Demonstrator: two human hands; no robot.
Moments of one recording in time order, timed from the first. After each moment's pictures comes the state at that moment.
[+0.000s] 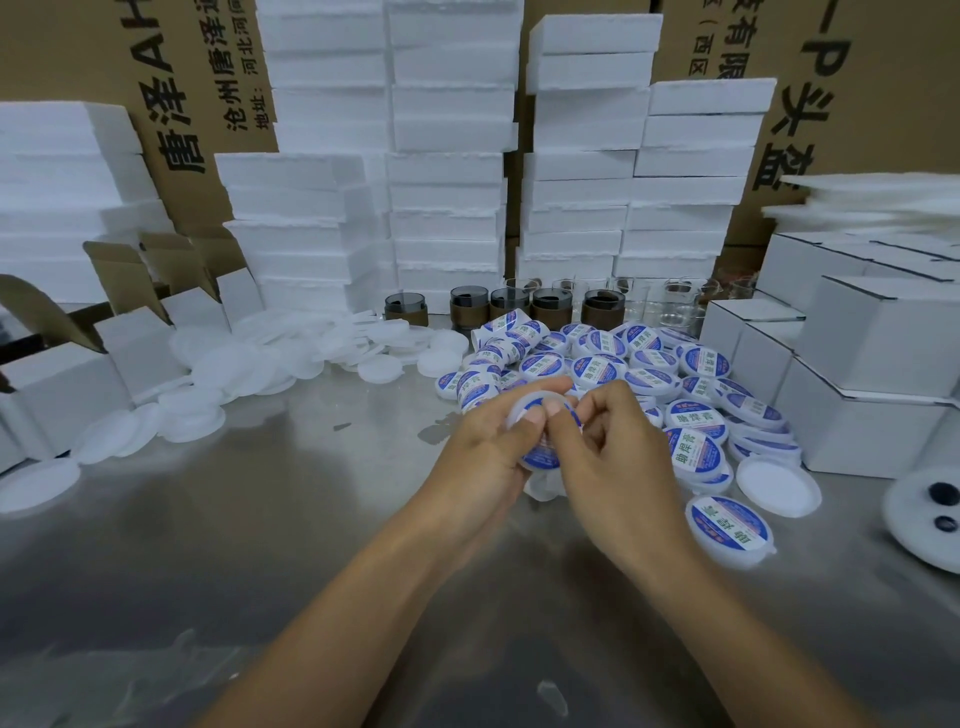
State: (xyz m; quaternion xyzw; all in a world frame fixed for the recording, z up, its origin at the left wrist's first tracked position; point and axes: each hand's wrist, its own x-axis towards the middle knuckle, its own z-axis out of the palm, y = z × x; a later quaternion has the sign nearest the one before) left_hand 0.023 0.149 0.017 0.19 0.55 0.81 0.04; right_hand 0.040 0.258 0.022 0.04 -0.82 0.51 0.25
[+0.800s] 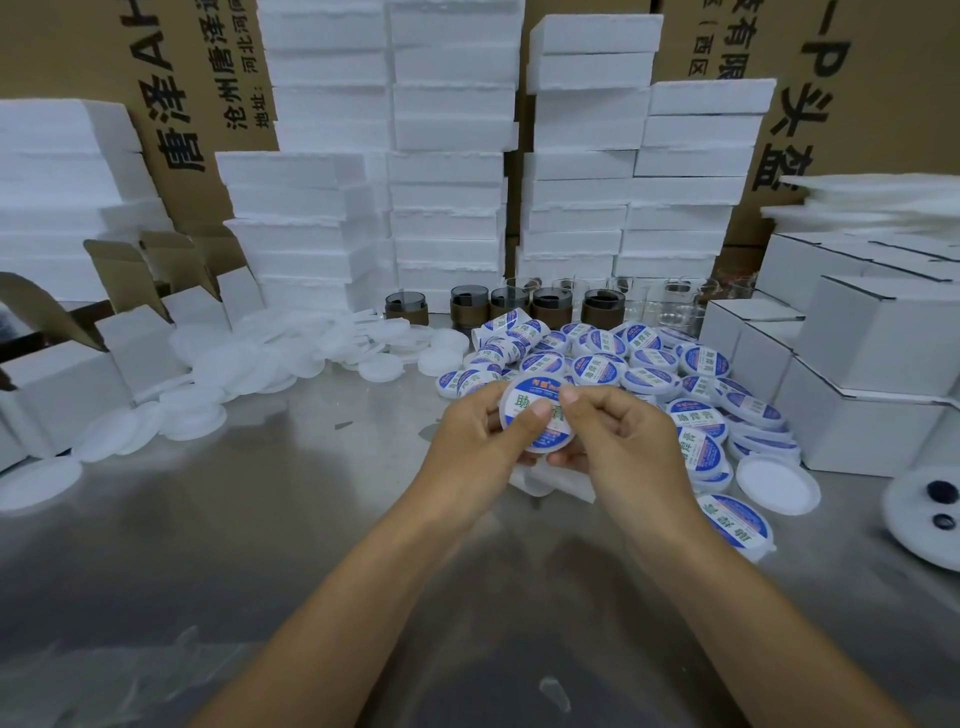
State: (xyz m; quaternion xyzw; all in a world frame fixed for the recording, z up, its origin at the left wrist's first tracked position) left_hand 0.018 0.140 0.017 0.18 0.67 0.72 -0.05; right_hand 0.040 0.259 0.034 0.04 -0.67 0.73 0.13
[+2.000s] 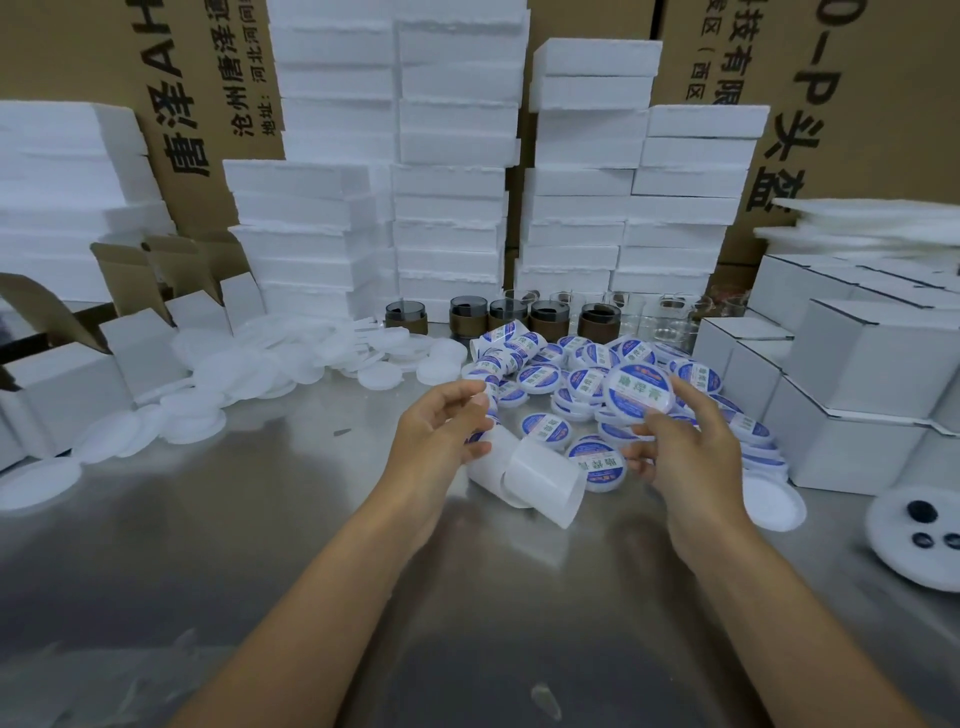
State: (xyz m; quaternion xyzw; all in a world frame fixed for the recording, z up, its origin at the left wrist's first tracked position) left_hand -0.002 0.119 0.010 0.02 0.60 0.79 -0.09; right_hand 0.007 0.307 0.018 -0.11 -0.64 0.73 0.22
